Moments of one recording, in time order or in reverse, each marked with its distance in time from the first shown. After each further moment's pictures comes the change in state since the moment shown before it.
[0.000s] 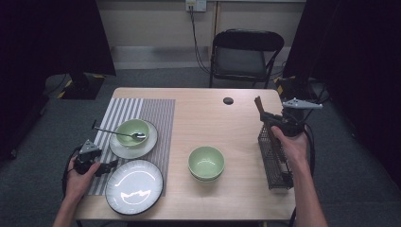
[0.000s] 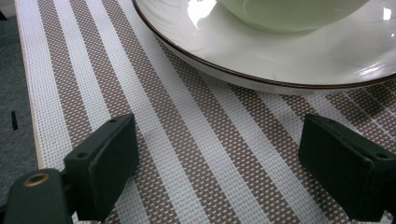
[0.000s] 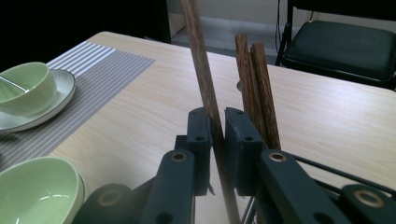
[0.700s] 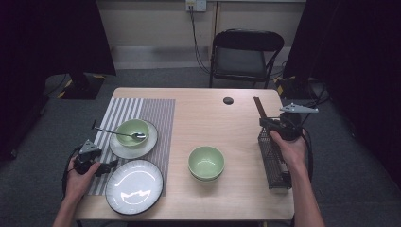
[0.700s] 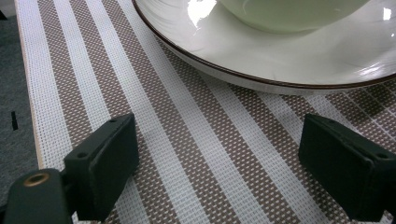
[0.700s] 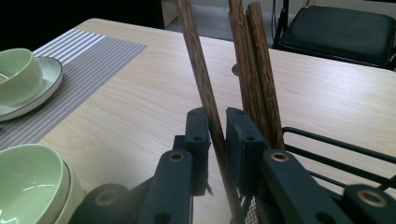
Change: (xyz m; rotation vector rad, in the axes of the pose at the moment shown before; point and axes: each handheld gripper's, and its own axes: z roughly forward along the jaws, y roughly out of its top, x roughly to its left) left arm 0.000 0.000 0.000 0.000 0.000 0.000; right arm -0.004 -0.018 0.009 0.044 -0.022 0.014
